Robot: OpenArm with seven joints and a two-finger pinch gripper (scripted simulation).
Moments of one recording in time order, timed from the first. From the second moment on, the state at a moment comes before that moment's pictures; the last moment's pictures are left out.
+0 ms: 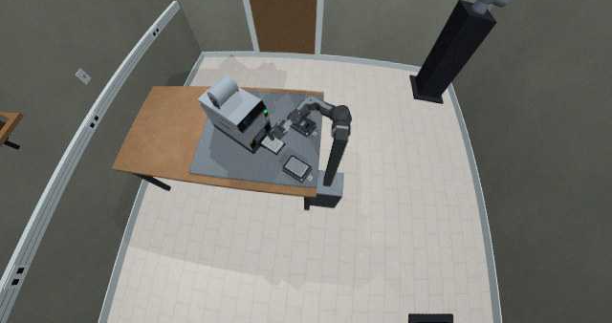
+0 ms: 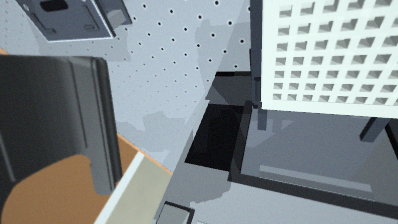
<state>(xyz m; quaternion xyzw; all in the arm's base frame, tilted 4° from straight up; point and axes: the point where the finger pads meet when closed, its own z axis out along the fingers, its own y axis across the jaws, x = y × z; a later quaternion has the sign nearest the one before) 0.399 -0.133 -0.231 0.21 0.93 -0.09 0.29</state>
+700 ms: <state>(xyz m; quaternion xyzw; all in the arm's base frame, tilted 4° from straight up) 0.384 -0.172 -0.185 0.21 0.91 -0.10 0.35</state>
